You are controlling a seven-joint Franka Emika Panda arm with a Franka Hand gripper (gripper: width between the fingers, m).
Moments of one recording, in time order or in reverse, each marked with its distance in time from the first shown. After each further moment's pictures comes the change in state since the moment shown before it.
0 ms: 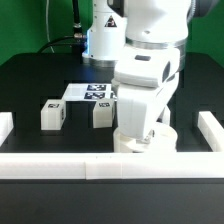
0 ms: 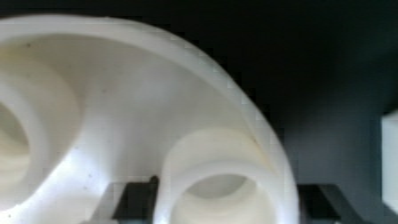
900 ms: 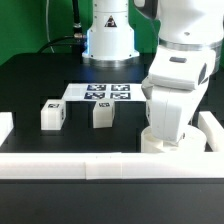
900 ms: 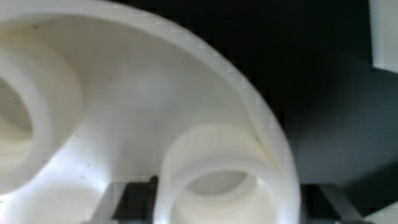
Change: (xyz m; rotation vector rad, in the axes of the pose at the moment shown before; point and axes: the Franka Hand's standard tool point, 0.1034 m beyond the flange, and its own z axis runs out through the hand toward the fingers) arm 0.042 -0.012 0.001 0.010 0.008 0.022
